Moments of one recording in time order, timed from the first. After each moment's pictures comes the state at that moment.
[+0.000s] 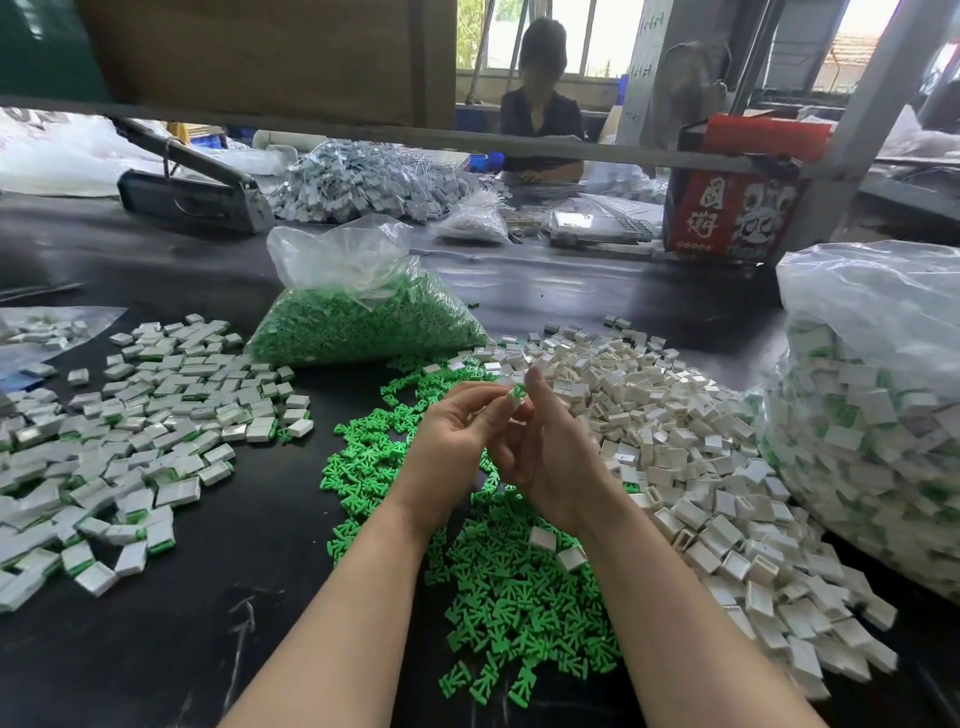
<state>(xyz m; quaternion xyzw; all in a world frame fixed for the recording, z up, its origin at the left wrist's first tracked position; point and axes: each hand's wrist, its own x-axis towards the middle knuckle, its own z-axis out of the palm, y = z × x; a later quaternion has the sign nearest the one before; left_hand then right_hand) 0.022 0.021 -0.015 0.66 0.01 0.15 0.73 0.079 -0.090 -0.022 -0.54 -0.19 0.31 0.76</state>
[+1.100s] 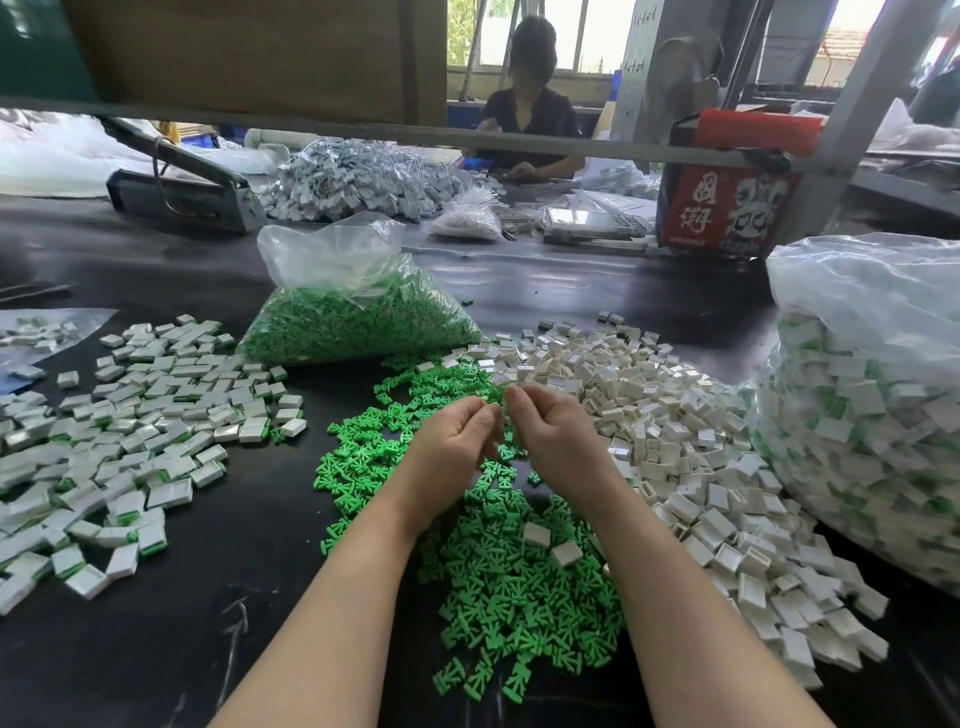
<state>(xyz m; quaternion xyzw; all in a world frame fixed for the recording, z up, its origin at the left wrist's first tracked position) 0.025 0.027 -0.026 0.77 0.01 0.12 0.63 0.079 -0.104 -0.010 -0.77 -0.28 0.04 0.57</state>
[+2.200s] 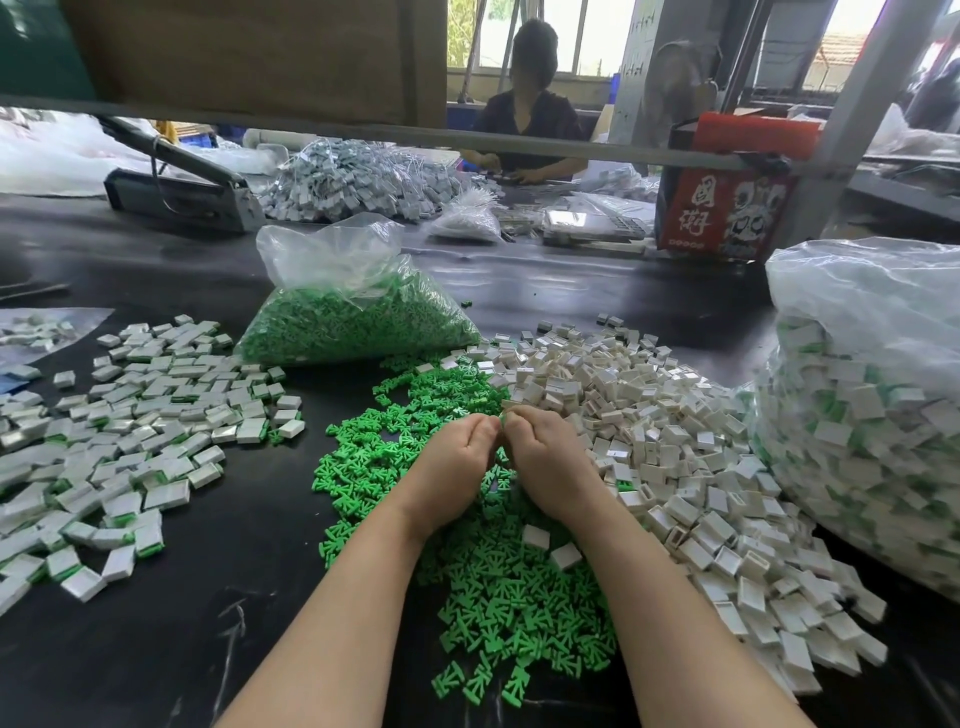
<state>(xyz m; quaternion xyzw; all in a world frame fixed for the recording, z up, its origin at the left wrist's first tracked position) 0.031 0.023 -0.035 0.81 0.01 0.12 0.57 0.078 -0.097 -0.020 -0.85 -0.27 0.00 0.44</state>
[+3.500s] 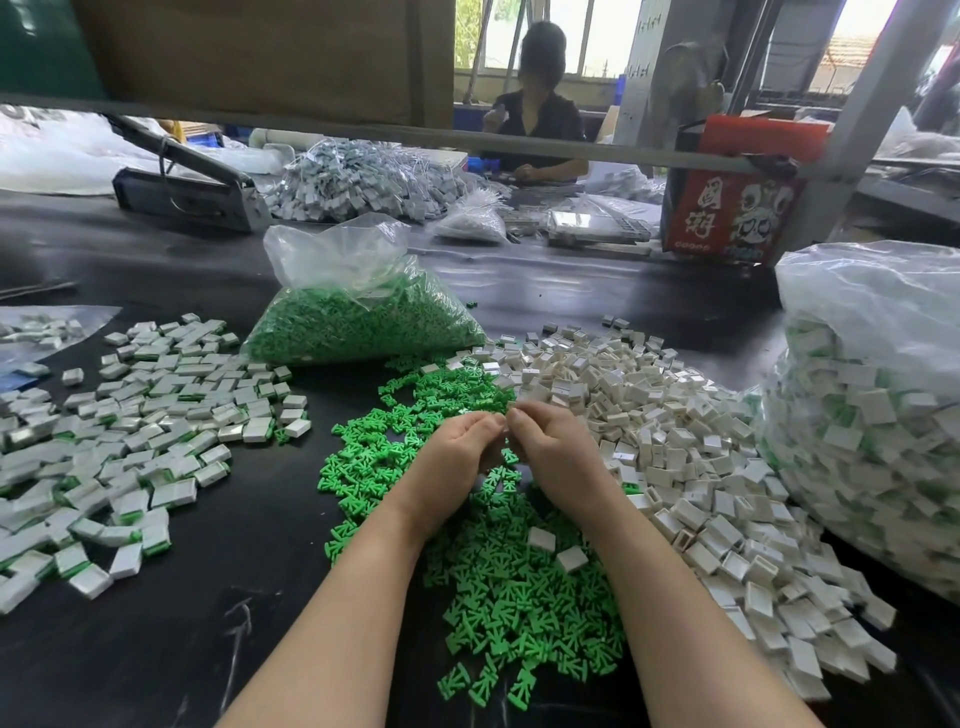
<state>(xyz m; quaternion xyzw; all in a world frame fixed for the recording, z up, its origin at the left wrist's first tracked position) 0.031 0.027 -0.036 0.71 0.00 0.06 0.70 0.078 -0.099 -0.016 -0.81 -0.26 0.04 0.53</state>
